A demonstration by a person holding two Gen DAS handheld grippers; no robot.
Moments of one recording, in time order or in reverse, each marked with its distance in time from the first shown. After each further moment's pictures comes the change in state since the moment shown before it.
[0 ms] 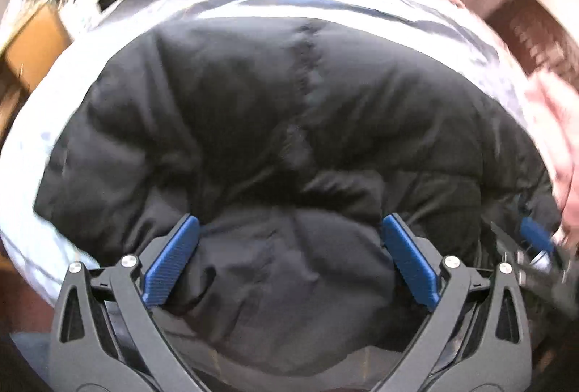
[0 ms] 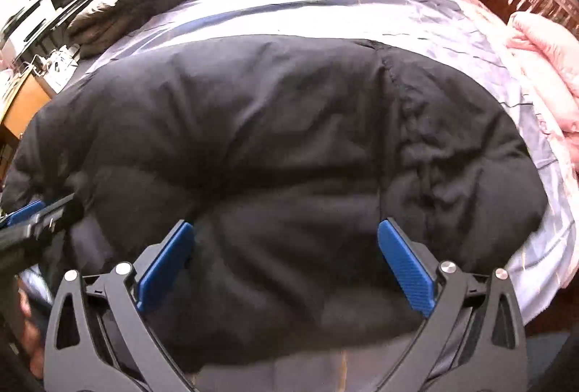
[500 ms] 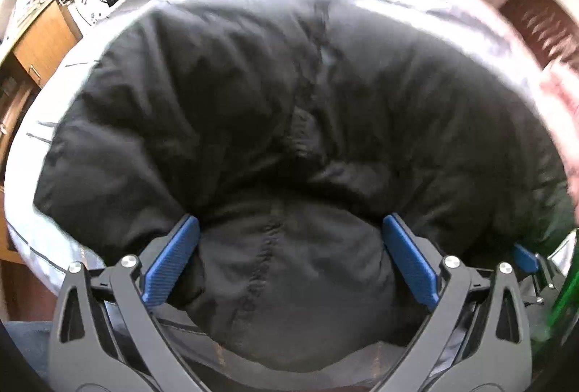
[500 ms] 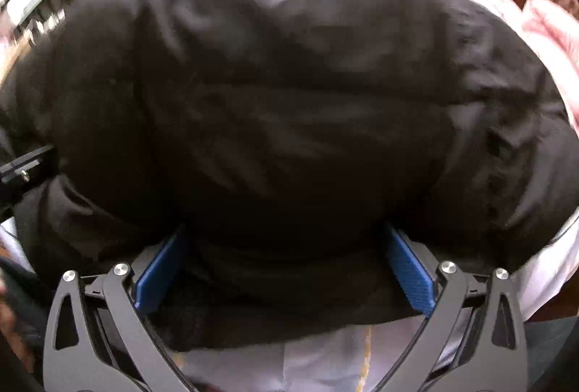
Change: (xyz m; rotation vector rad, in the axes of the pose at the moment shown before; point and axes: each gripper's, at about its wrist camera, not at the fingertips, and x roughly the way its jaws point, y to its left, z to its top) left arm -0.001 -0.002 -0.004 0.019 -0.024 0.061; right arm 0.023 -0.015 -0.012 0.036 0.075 0.006
